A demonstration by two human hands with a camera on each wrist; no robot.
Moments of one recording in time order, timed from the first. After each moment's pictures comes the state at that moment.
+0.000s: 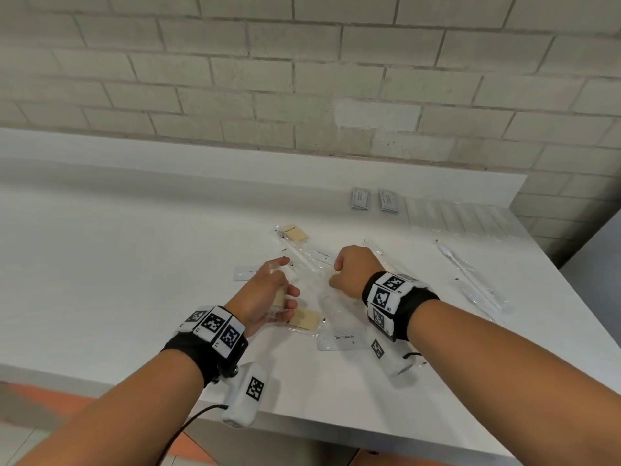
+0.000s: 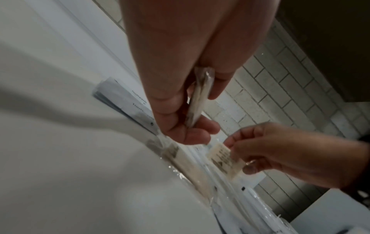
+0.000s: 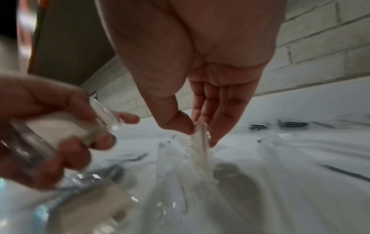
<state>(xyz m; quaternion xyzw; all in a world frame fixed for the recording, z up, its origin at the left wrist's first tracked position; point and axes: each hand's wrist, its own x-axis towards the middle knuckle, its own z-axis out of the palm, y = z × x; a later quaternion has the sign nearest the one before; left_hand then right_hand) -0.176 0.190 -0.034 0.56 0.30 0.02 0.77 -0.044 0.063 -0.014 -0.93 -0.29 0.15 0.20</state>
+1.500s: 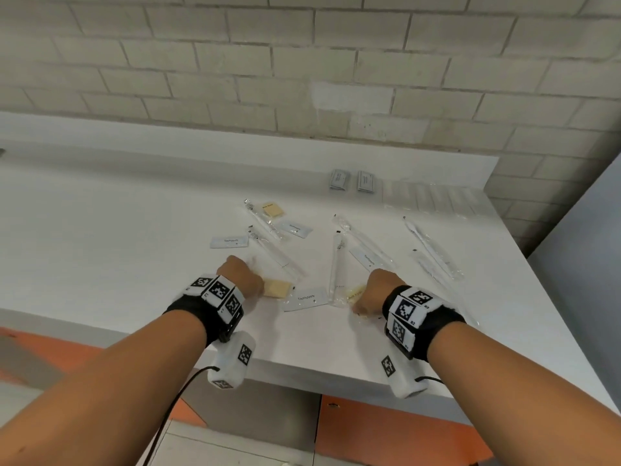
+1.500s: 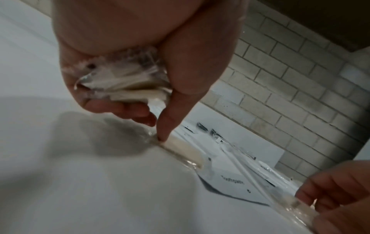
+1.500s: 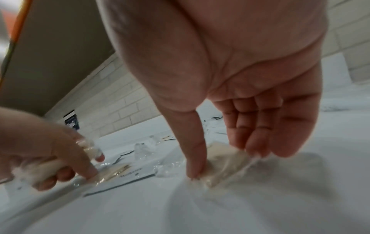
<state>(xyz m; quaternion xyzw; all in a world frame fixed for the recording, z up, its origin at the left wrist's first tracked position) -0.176 0.135 -0.042 0.82 0.50 -0.05 0.28 -0.061 -0.066 -0.026 -0.94 -0.21 0.26 0.02</state>
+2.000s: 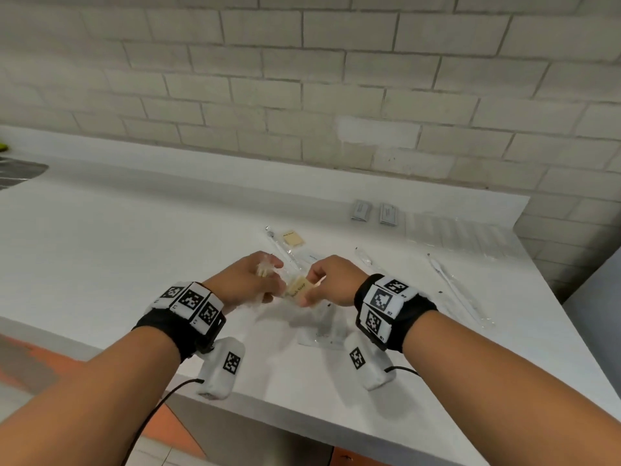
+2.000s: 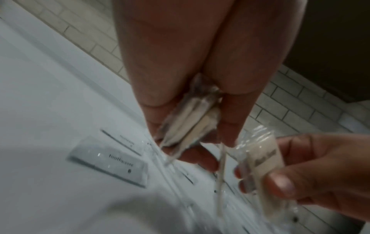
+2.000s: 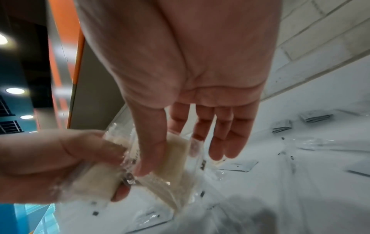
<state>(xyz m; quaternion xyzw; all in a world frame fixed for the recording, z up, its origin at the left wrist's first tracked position) -0.189 0.168 0.001 0.72 0.29 0.04 0.63 -0.063 0.023 0.018 -0.82 -0.42 0.28 0.26</state>
